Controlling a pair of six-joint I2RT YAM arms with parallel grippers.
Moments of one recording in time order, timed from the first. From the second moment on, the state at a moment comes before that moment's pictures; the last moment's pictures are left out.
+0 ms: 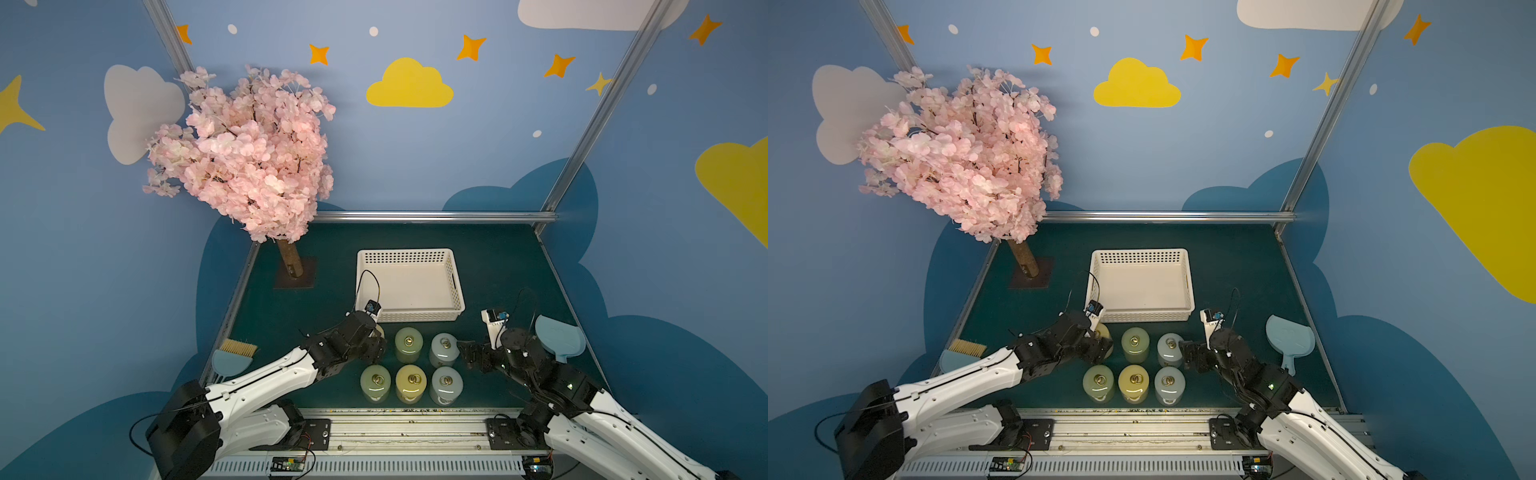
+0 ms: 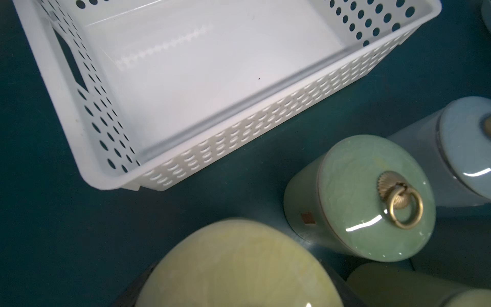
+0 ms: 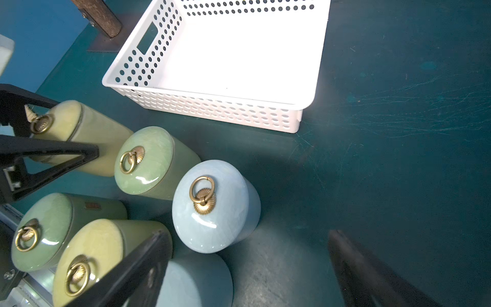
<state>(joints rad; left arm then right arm) -0.82 1.13 0.61 -0.33 -0.15 -0.29 0.81 0.56 0.54 -0.66 0.19 0.45</state>
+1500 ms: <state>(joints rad) -0.83 1.26 0.58 -0.23 -0.17 -0.28 0.81 0.56 0.54 -0.67 0.19 0.44</state>
